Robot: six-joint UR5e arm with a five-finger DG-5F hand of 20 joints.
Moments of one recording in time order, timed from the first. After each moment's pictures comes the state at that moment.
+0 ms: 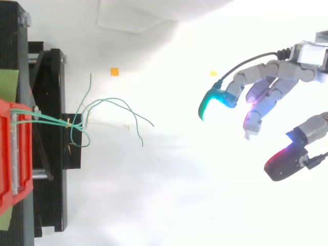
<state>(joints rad) 0.09 -1.91 -1.64 -2.97 -1.41 -0.35</state>
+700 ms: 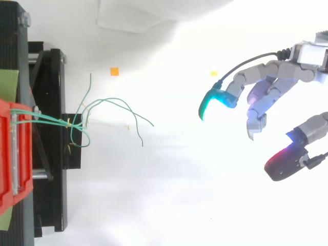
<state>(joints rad) 0.09 -1.91 -1.64 -2.97 -1.41 -0.35</state>
